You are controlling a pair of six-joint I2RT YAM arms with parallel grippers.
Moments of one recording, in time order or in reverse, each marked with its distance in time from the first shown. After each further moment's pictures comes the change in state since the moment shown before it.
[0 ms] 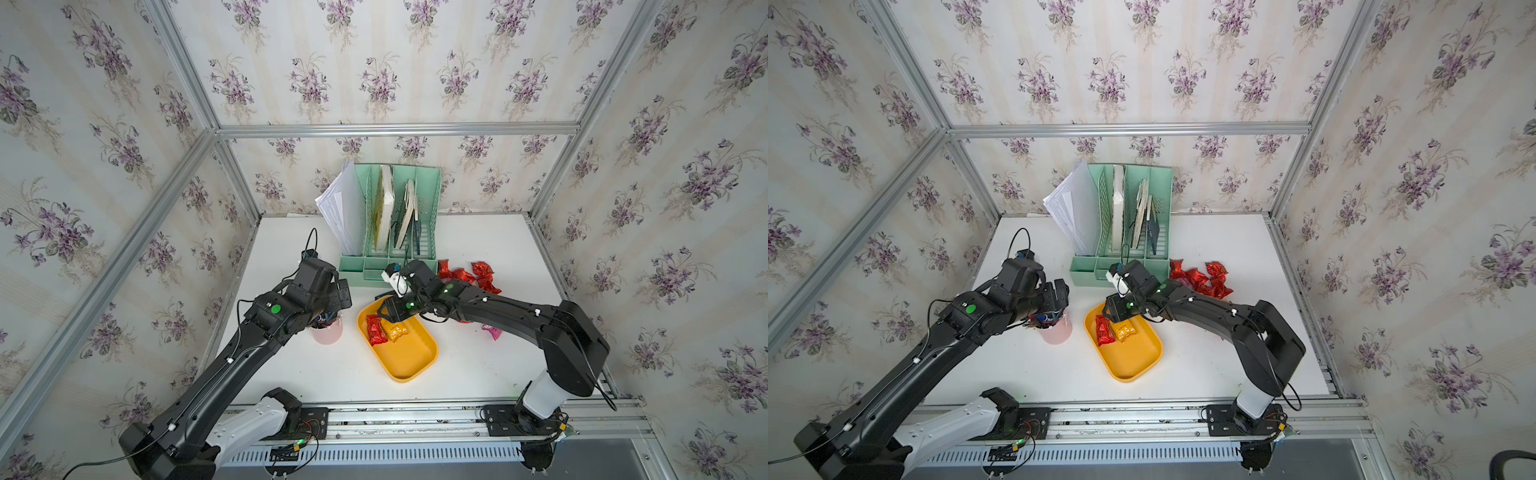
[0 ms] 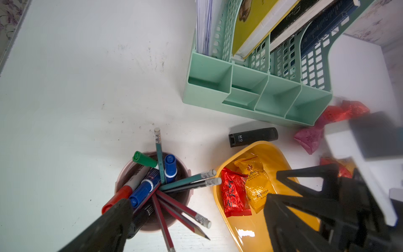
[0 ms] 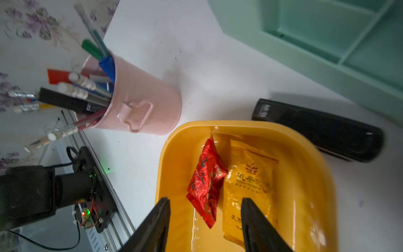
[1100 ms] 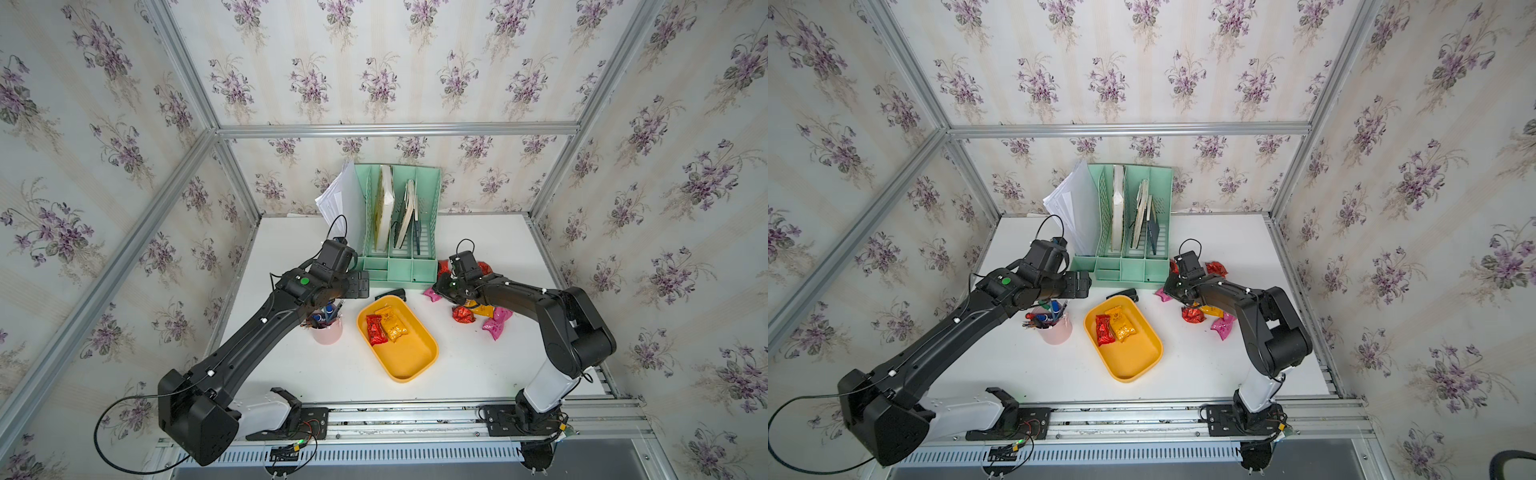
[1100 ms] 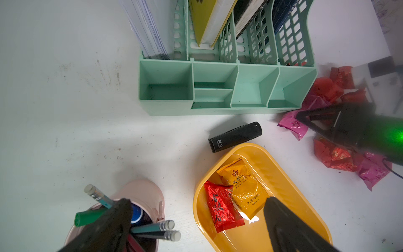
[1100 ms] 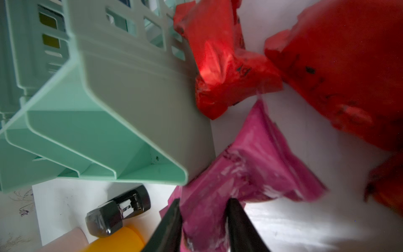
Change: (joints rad) left arm 0.000 0.194 0.064 0.105 0.111 0.149; right arm -0.391 0.097 -0.163 0.137 0.135 0.344
